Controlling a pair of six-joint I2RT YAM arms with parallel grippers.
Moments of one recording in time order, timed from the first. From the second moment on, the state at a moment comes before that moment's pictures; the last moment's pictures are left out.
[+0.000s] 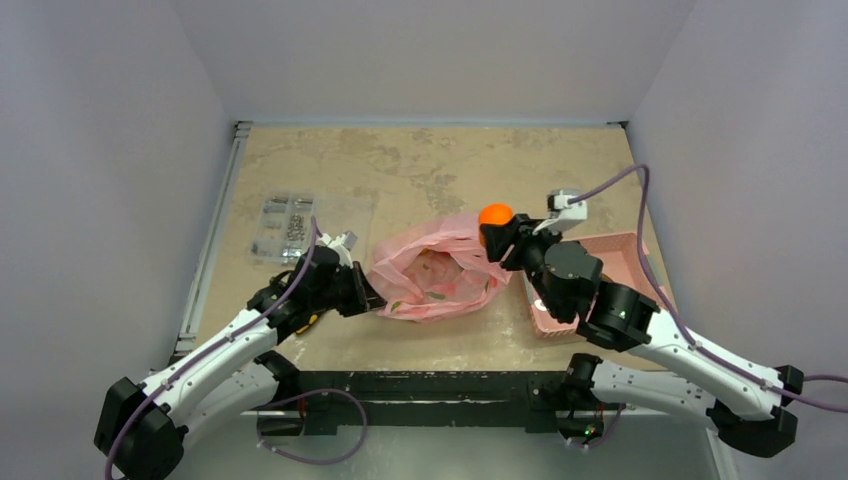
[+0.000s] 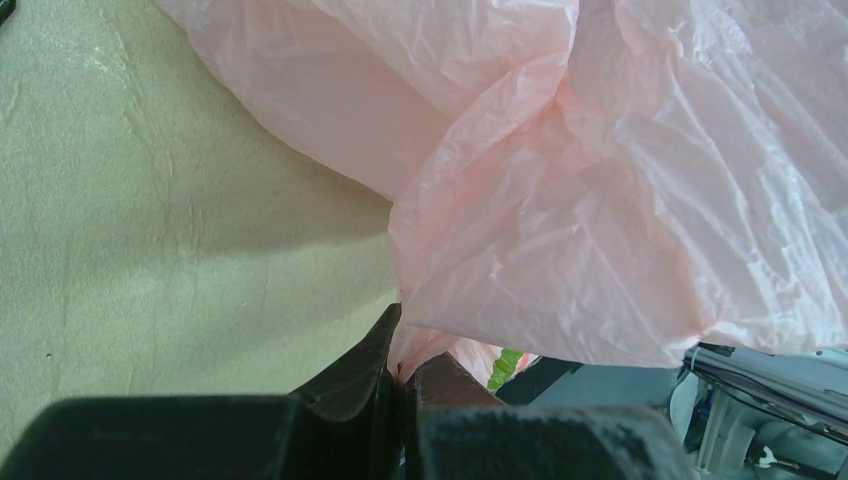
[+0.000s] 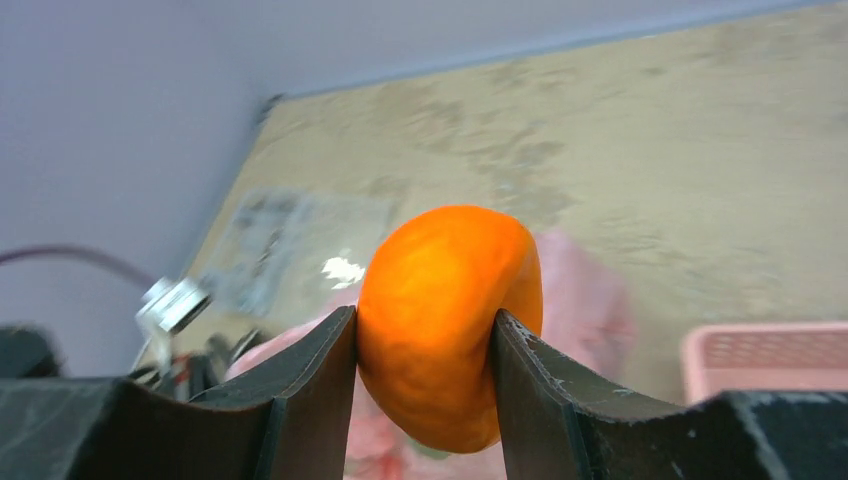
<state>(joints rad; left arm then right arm) -0.60 0.85 0.49 -0.35 0.25 -0.86 1.05 0.79 0.92 -0.30 0.65 0.53</state>
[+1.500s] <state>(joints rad) -0.60 0.85 0.49 -0.32 0.26 -0.86 0.36 0.92 0.52 -0.43 0.48 0.84</state>
